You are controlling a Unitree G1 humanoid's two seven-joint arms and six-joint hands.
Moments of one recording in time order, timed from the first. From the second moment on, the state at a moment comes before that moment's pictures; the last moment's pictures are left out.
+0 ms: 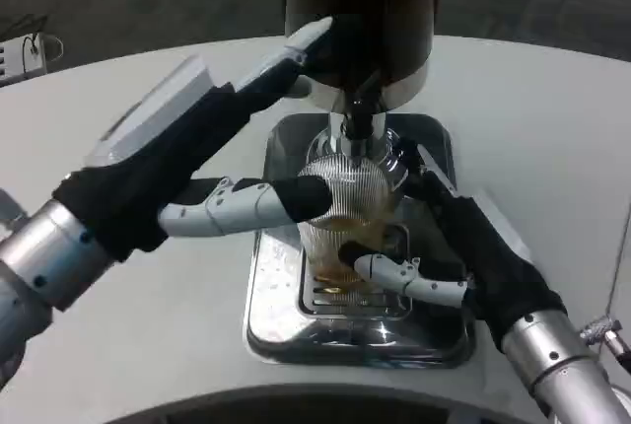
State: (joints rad) left arm -0.46 0.59 0.11 -0.17 0.03 -0.34 -0.48; right arm -0.38 -0.17 0.11 -0.11 -0.29 0.14 0.12
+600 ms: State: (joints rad) left arm -0.06 0.59 0.26 -0.48 0.21 -0.18 -0.40; right arm -0.40 -0.15 0.12 -0.05 -0.27 0.09 0.11
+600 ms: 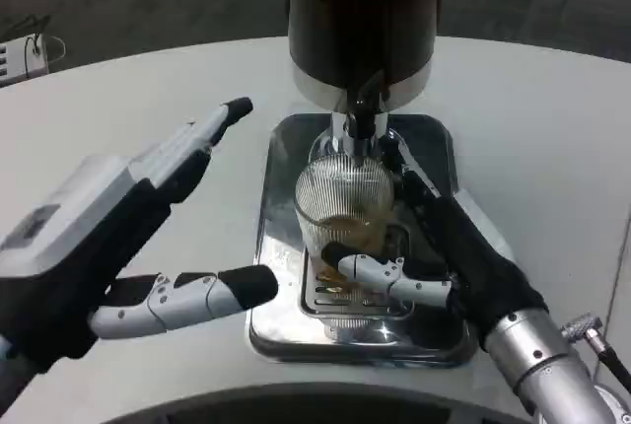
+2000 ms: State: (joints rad) left arm 0.25 0.50 0.17 -0.71 0.38 0.04 -0.42; right arm -0.50 -0.08 0.13 0.16 -0.24 -0.04 0.02
